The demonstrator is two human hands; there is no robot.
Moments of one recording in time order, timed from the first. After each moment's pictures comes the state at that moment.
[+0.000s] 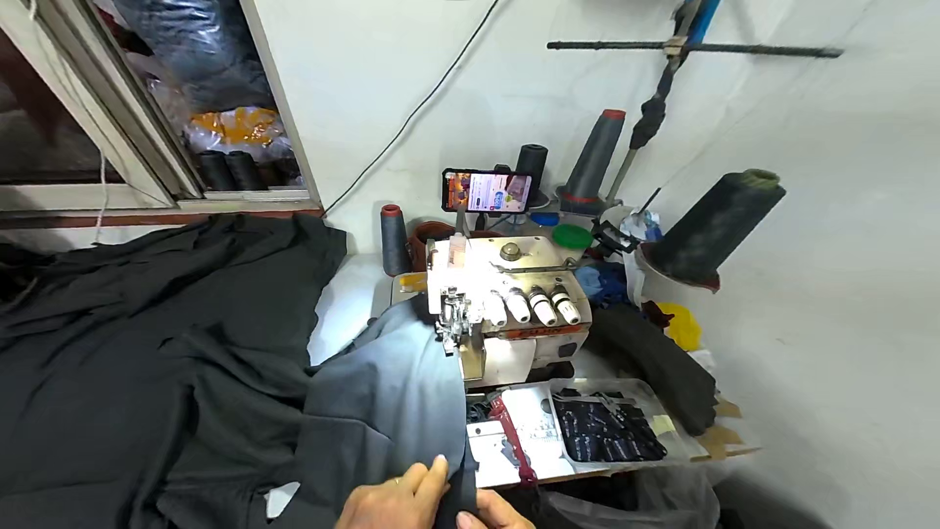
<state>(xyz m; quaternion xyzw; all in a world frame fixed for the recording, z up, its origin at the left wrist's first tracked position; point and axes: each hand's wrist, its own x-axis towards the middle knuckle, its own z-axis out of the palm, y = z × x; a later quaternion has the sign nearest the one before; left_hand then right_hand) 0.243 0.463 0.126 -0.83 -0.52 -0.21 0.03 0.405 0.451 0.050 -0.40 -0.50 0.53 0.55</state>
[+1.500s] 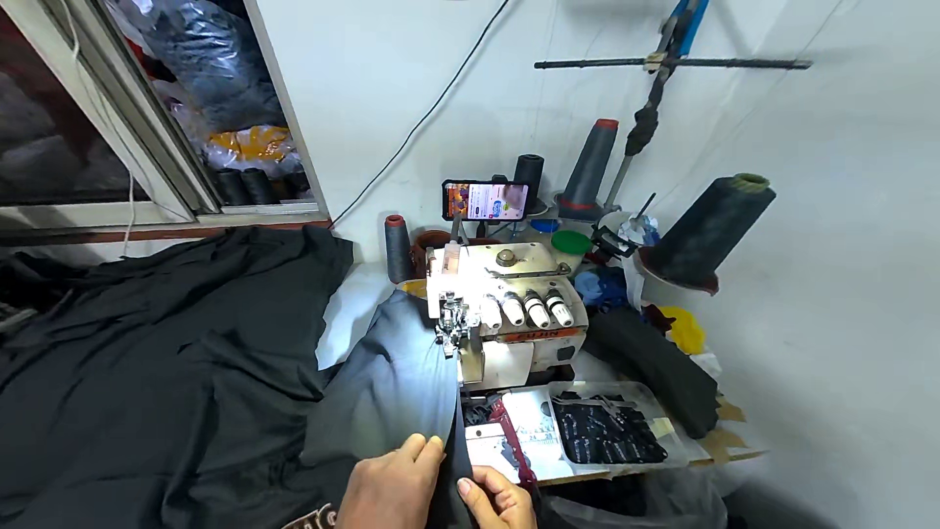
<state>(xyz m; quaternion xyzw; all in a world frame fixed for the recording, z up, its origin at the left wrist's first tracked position) 0.249 0.482 0.129 -0.80 -0.52 -0.27 0.13 0.401 0.472 0.059 -0.44 -0.48 0.52 0.55</state>
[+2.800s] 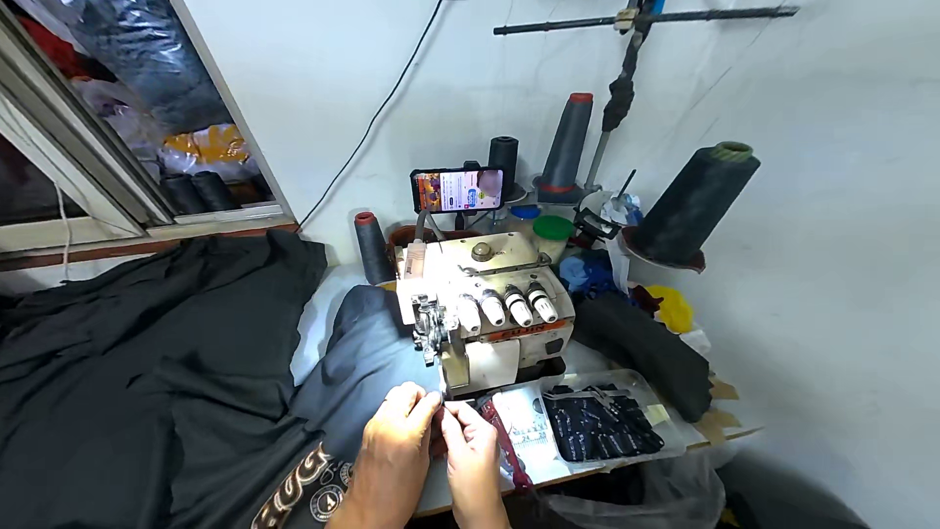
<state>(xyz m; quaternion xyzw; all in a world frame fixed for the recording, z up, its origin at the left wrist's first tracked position) 0.264 0.552 0.110 -0.76 -0.49 -0.40 0.14 0.360 0.549 0.070 -0.40 -0.42 0.47 0.66</state>
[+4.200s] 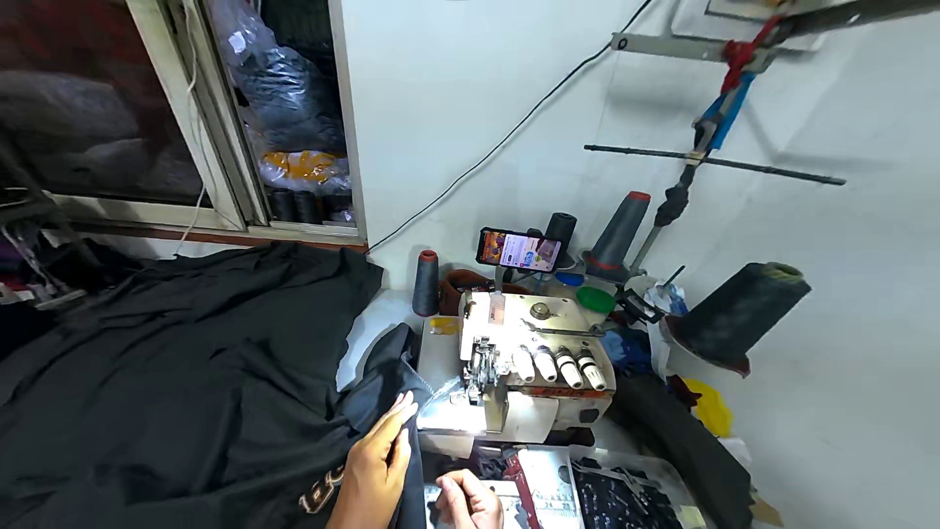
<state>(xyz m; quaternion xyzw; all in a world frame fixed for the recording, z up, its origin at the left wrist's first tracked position) 0.203 0.540 0.086 -0.64 -0.54 -0.54 0.01 0.360 0.535 0.027 -0.38 -0.62 0.41 0.55</state>
